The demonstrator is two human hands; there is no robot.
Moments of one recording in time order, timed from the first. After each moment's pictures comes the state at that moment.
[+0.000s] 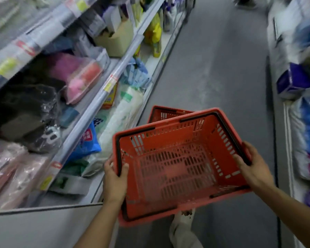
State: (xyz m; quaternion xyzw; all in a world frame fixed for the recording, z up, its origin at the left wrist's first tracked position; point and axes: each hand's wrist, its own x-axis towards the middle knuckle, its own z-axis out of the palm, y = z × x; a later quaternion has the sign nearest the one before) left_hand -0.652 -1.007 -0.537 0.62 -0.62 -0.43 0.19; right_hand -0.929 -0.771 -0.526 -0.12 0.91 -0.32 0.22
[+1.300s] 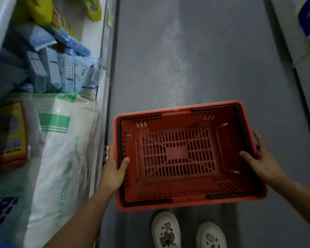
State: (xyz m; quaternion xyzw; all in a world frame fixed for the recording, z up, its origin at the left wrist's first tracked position) left_hand -0.881 -1.248 -0.806 0.39 -0.78 -0.48 -0.04; right_hand -1.089 -0.905 -0.791 0.05 0.88 -0.36 0.30
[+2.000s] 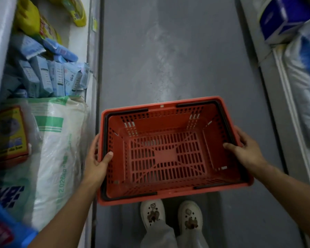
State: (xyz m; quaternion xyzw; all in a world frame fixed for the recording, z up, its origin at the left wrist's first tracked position) left_hand -0.886 -1.215 -0.719 0.45 -0.69 -0.57 0.05; right_hand -1.086 -0.870 -0.706 0.11 0.84 -0.46 0.29
